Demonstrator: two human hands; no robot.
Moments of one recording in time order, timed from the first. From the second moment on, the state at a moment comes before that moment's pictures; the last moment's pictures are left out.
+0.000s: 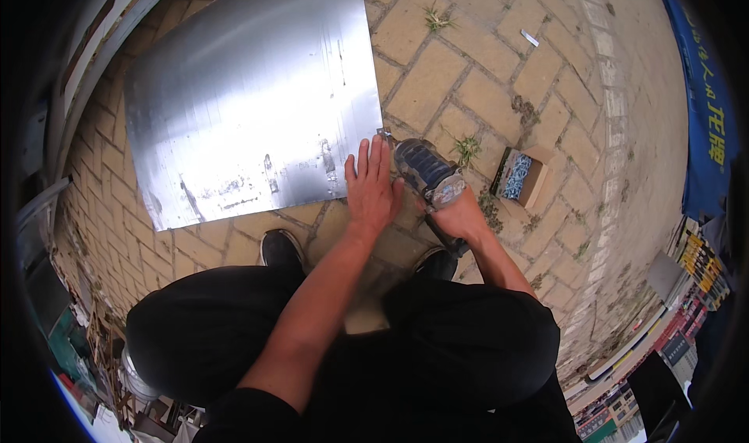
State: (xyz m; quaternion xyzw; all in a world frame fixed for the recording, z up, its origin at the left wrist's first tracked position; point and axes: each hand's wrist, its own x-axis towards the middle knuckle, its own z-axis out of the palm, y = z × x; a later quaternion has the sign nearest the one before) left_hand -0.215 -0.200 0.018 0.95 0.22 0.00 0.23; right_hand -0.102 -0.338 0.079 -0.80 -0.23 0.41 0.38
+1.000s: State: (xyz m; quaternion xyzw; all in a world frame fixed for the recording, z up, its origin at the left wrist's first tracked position) left_hand -0.206 -0.168 0.011 0.93 0.24 0.13 0.26; right_hand -0.067 -0.279 0.135 -0.84 -0.19 0.48 0.19
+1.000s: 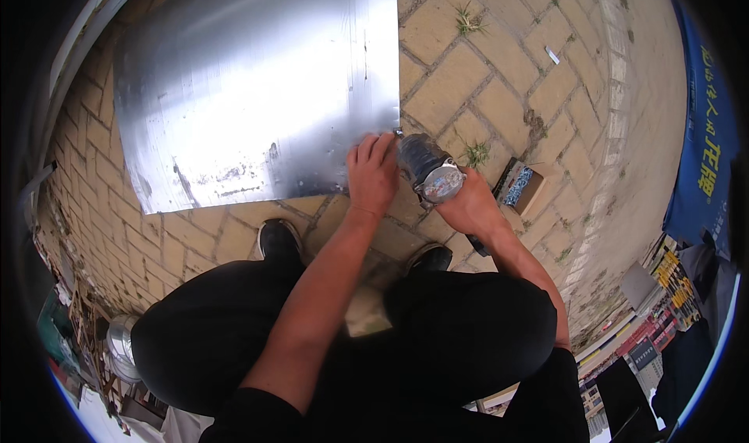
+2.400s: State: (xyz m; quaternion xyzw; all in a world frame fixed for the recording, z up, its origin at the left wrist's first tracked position) left_hand -0.182 -0.146 0.006 0.86 0.32 0.14 0.38; right_hand -0.047 -0.254 0.158 -0.83 -0.27 0.49 0.06
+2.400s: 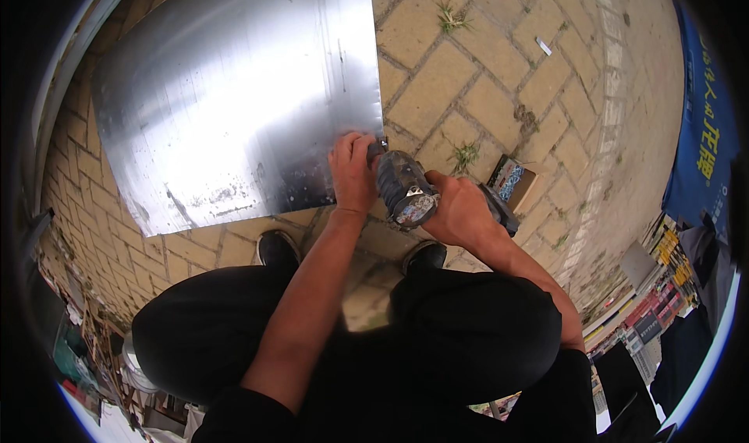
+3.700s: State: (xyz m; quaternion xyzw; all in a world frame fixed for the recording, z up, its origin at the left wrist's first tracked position) left_hand -0.165 -0.139 0.024 0.83 0.45 -0.06 0.34; right_hand -0.025 -0.234 0.159 -0.79 -0.26 0.55 -0.01
